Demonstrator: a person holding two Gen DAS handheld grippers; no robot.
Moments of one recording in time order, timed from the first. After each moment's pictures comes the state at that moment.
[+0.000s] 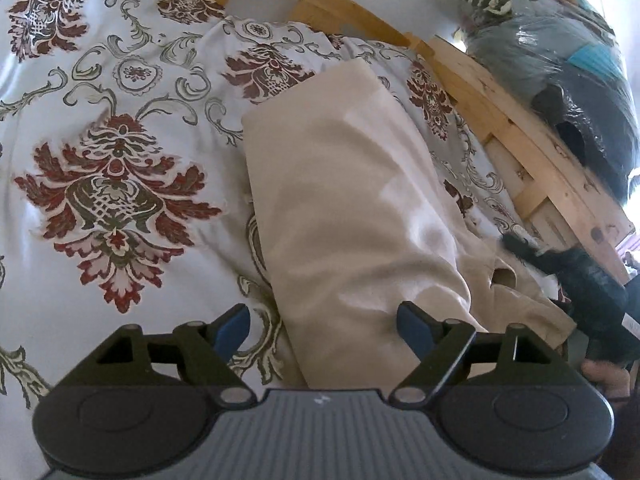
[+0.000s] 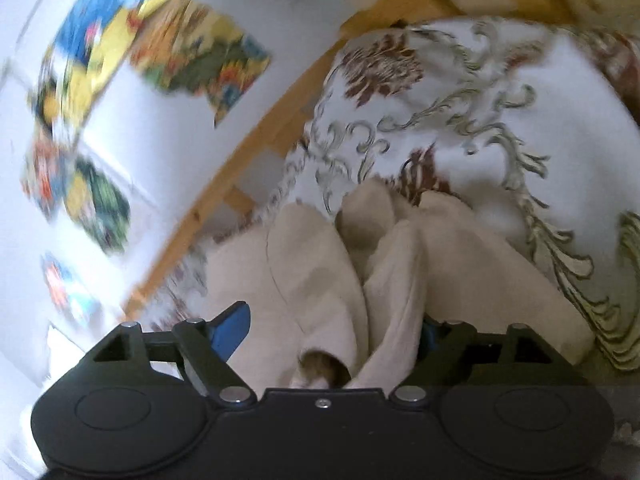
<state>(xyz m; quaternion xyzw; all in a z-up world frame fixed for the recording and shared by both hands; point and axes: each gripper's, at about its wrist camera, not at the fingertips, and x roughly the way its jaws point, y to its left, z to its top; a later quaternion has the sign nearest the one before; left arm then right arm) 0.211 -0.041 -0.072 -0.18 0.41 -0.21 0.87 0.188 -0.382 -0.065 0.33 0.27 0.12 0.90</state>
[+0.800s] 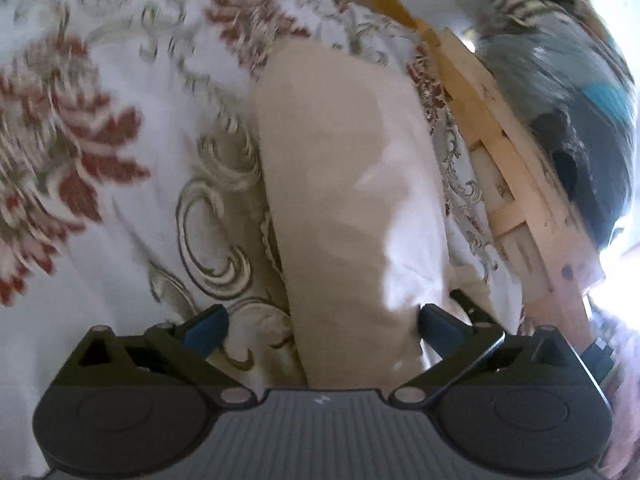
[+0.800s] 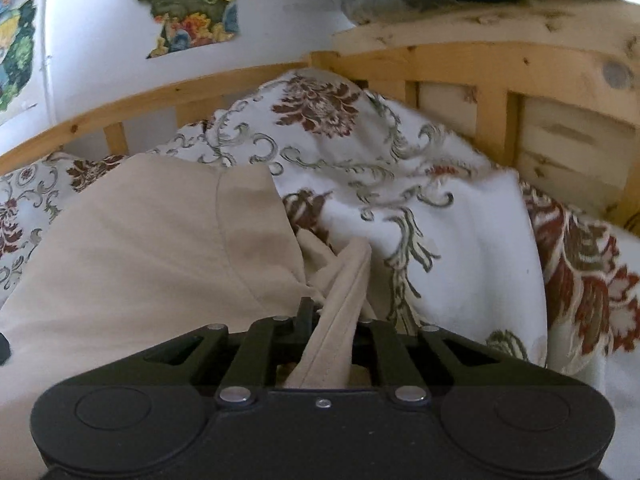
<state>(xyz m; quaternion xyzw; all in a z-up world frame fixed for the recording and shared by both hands) 0.262 -0.065 -0.105 -0.30 0.46 -0.26 0.80 0.183 -0.360 -0.081 0.08 0.27 -0.08 0.96</state>
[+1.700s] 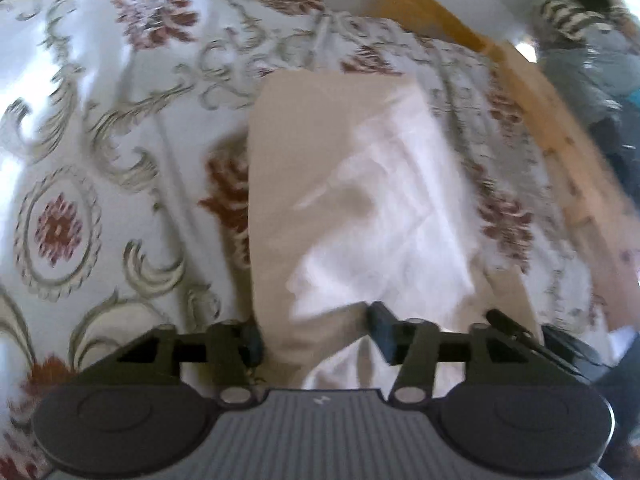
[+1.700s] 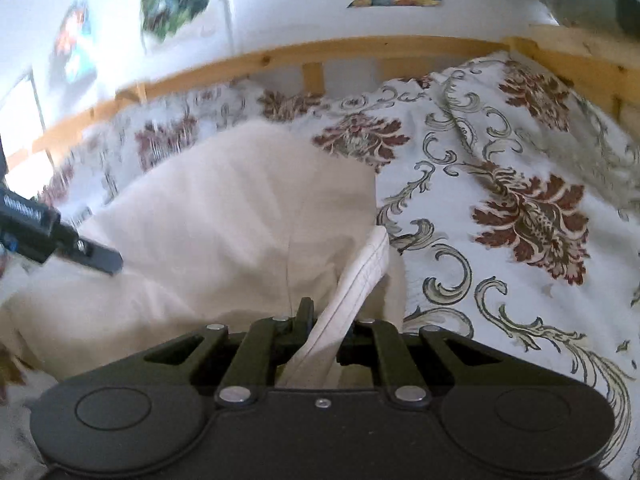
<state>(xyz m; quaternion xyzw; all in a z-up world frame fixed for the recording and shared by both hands) 0.226 0.088 -0.053 -0.19 0.49 -0.15 0.84 0.150 -0.197 -0.060 0.00 0.32 0.14 0.94</state>
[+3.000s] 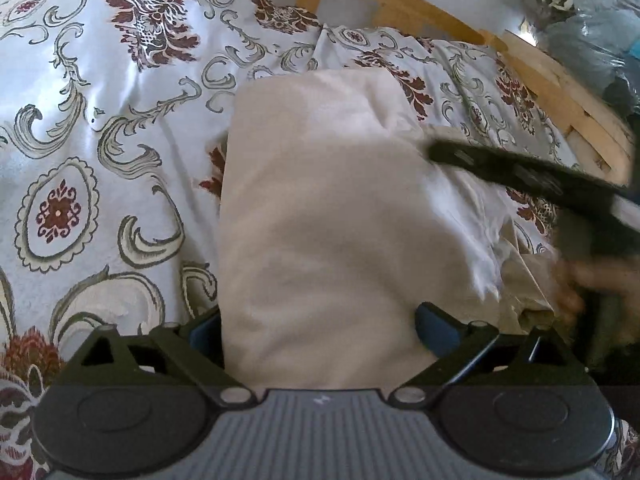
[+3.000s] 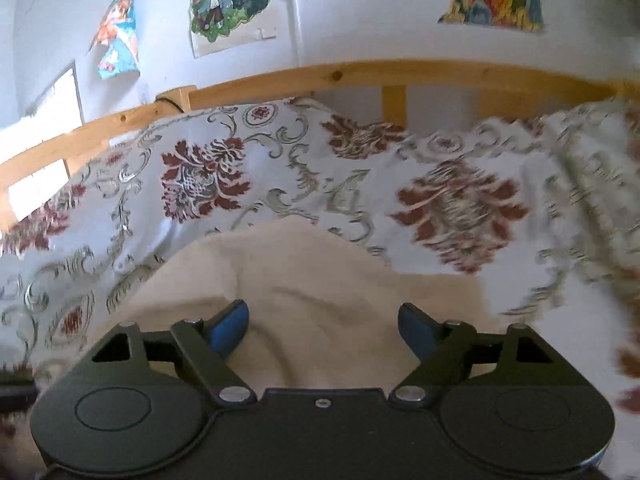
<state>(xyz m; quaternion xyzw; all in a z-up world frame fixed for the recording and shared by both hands) 0.196 0.054 -0.078 -0.12 0.44 -0.11 0.88 0.266 -0.136 -0.048 -0.02 0.27 0.22 0.94</state>
